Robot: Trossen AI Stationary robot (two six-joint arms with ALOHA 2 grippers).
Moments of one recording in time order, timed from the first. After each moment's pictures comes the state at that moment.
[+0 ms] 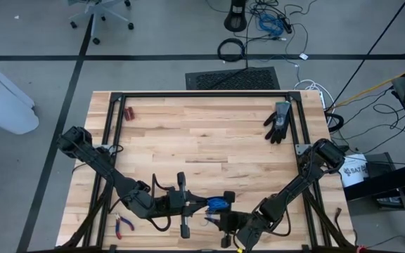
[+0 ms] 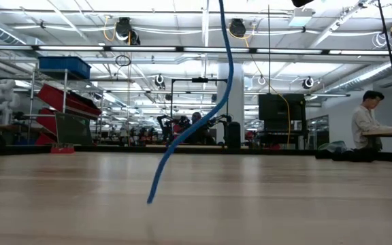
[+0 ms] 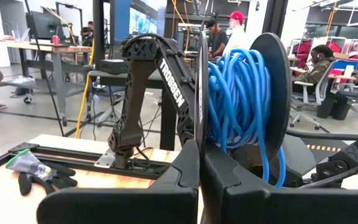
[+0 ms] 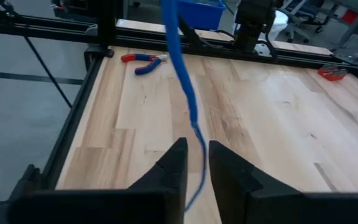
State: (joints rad) left arm -0.66 1.68 1.27 0.54 -0.74 -0.01; right arm 0.73 1.91 1.23 0.15 0.81 0.29
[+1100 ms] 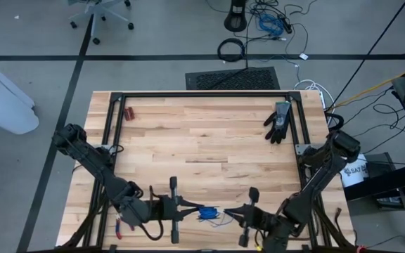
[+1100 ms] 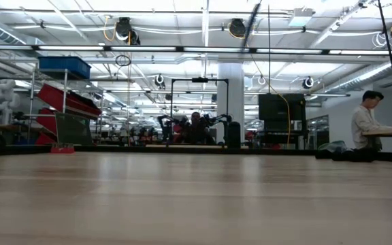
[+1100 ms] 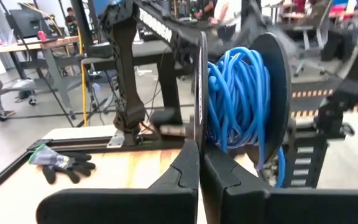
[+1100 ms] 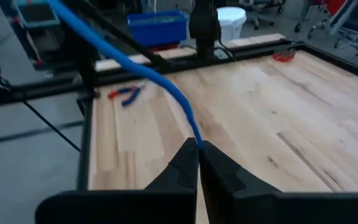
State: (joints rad) left arm -0.72 1.62 1.27 0.28 -0.76 0.04; right arm 0.88 1.72 1.23 -0.18 1.05 0.72
